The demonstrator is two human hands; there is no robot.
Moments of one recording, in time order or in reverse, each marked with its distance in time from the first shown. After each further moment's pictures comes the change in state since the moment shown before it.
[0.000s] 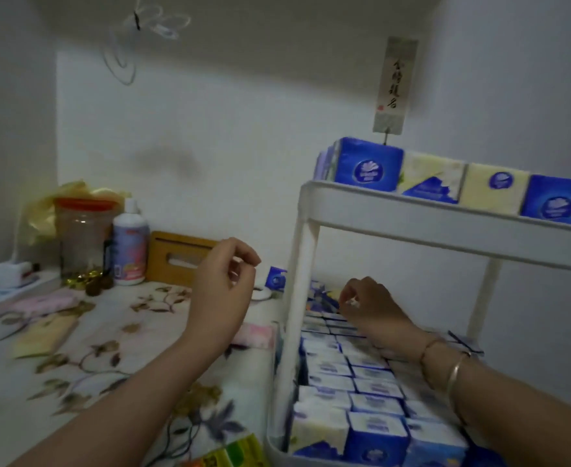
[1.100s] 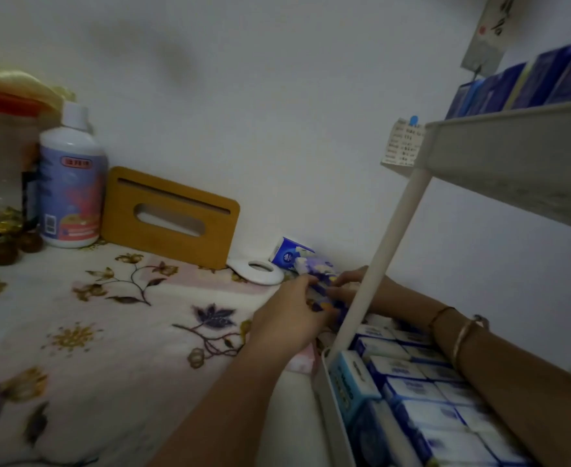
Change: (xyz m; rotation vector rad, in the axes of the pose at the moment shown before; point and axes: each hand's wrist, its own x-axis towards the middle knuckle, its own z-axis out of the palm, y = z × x) left_hand 0.020 -0.156 0.094 0.080 -0.650 -0.509; right_hand 0.141 0.028 0.098 -0.148 -0.392 0.178
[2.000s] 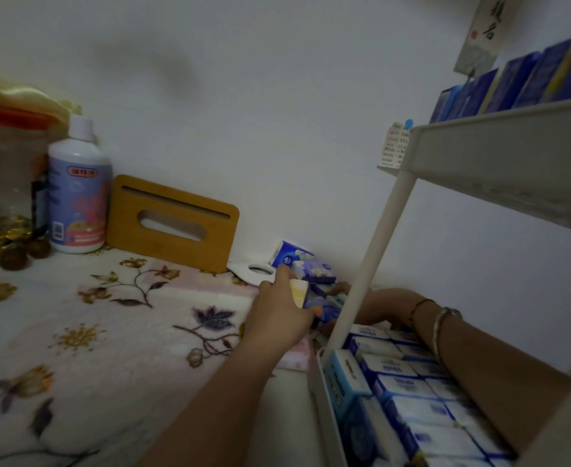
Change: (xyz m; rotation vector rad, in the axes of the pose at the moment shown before) left_hand 0.007 -0.007 0.001 0.010 0.128 -0.079; right_hand 0.010 0.004 0.008 -0.187 -0.327 0.095
